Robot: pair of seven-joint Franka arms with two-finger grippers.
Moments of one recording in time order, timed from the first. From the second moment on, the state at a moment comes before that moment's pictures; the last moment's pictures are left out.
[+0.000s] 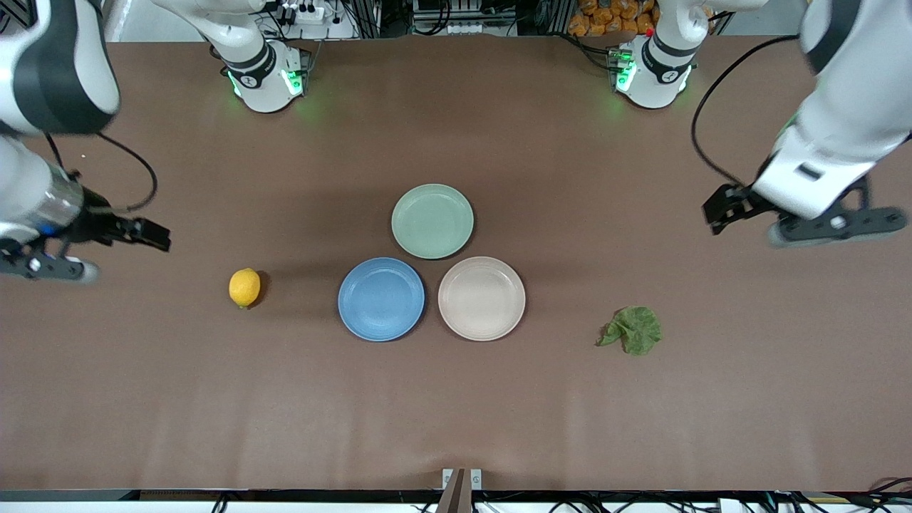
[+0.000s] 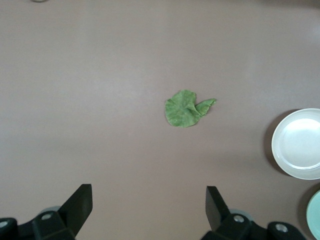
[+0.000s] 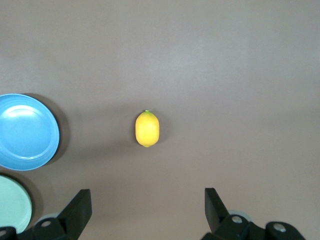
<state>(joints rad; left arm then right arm) -0.25 0.11 0.02 -1.44 0.10 1.62 -0.30 -0.09 0.11 0.14 -1.59 -0.06 1.66 0.17</state>
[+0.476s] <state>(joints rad) -0.05 0.08 -0.12 -1.46 0.07 1.61 -0.29 -0.07 0.02 0.14 -1.57 -0.06 1.56 0.16</state>
